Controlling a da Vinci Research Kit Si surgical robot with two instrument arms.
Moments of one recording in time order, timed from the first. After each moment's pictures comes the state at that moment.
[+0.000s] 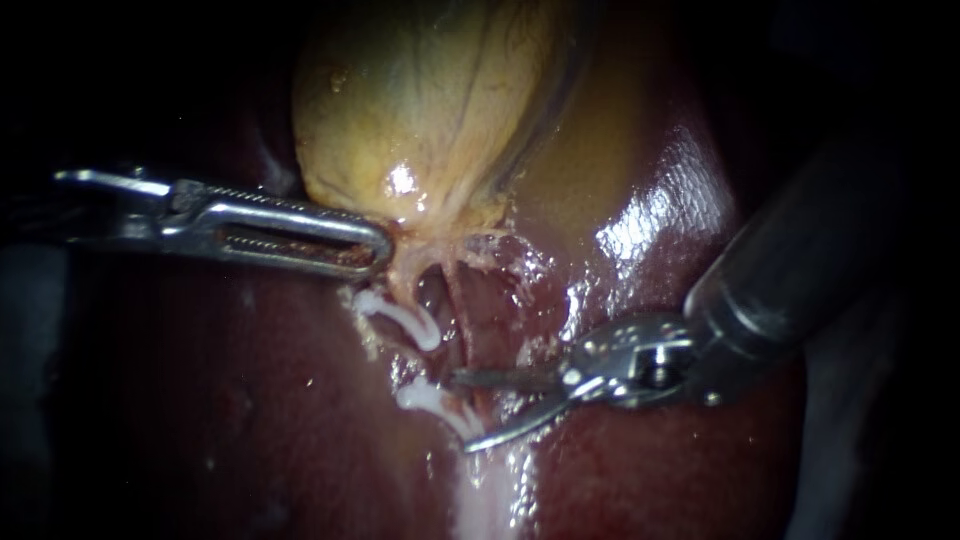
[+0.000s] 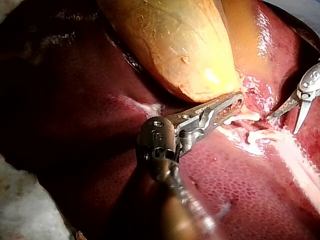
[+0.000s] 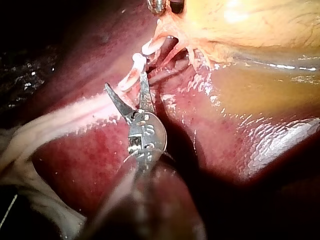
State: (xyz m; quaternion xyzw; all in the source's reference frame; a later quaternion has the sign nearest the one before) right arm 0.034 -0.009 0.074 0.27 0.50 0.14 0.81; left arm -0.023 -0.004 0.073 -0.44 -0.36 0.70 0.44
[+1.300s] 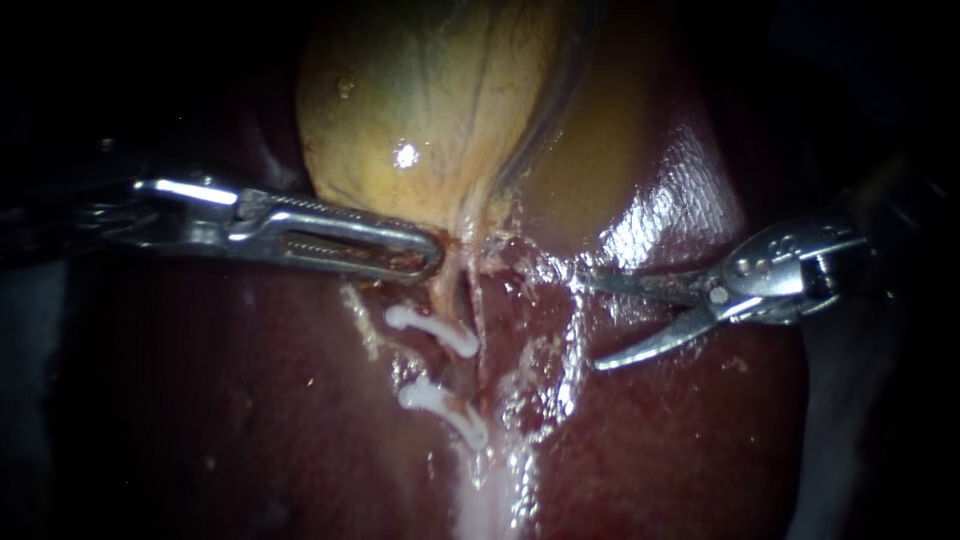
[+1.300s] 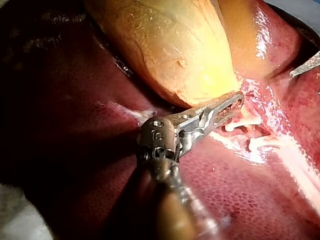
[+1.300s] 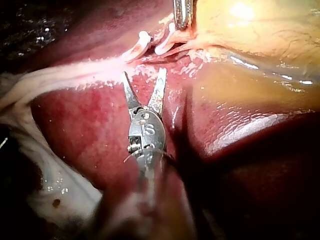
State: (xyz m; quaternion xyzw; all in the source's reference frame) right arm 0.028 -0.004 0.070 0.19 0.52 0.14 0.82; left arm -0.027 -0.004 0.080 -0.43 -0.36 0.71 0.43
